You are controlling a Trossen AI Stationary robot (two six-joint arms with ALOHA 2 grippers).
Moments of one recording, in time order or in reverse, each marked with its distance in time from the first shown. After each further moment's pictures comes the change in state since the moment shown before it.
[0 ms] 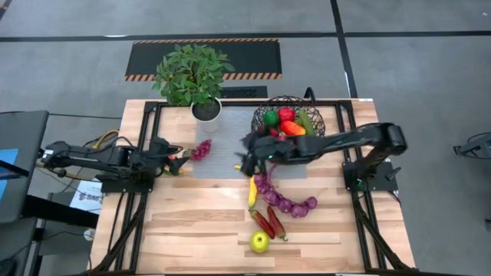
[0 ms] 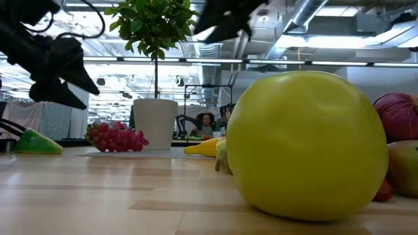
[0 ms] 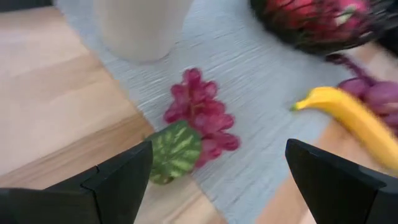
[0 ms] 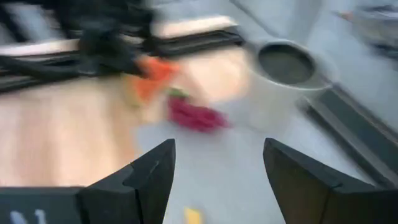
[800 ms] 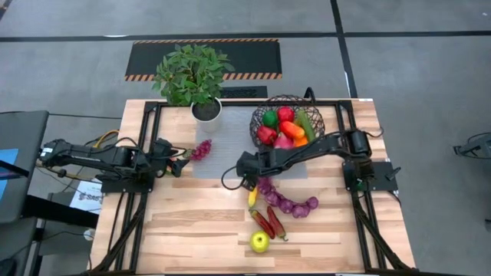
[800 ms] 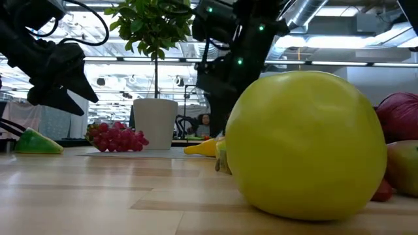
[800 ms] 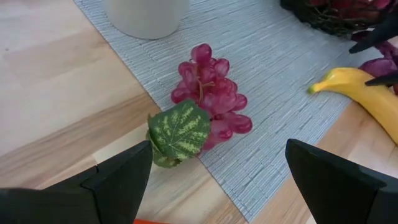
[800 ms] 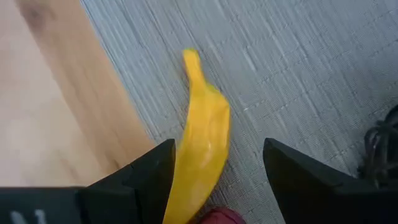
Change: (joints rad) left arm 0.000 0.092 -0.001 -0.003 0.027 -0.041; right arm -0.008 0.366 0.056 -0.301 -0.184 0.269
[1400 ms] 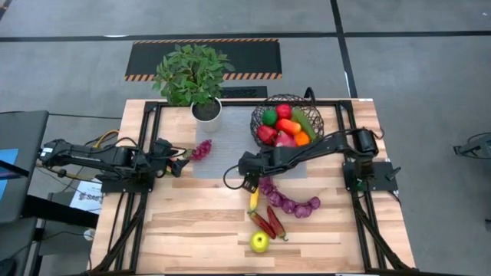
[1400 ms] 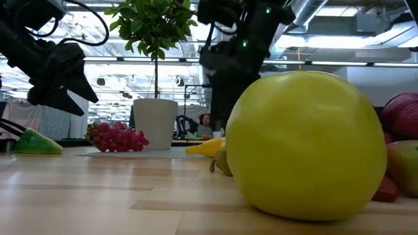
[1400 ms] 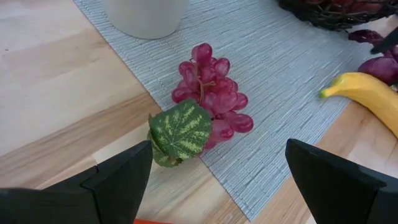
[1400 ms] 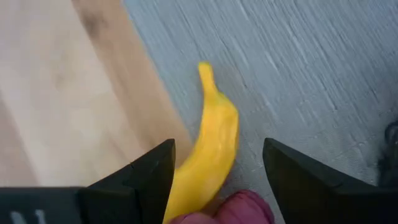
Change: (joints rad) left arm 0.000 0.000 0.000 0.000 0.000 0.002; right arm 0.009 -0.066 -0.005 -0.012 -0.068 0.011
